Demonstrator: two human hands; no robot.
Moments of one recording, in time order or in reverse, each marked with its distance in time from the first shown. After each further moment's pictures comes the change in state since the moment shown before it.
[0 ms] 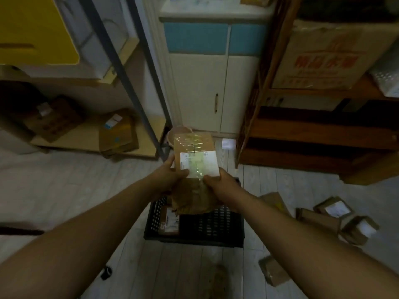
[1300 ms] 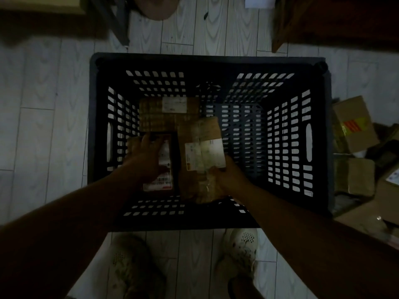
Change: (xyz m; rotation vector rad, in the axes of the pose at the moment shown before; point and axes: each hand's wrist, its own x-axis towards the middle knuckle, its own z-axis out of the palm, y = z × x) left_hand 0.392 -0.458 -0.034 1.222 -0.099 -0.108; right_hand 0.282 0.465 0.091 0.085 0.106 0.399
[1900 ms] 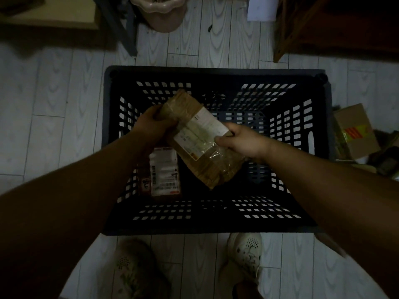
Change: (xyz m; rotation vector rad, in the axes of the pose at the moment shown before) left_hand 0.010 0.028 -0.084 -1.299 0.139 -0.146; right_hand 0.022 -0.103 -0.042 -0.241 -0.229 -0.058
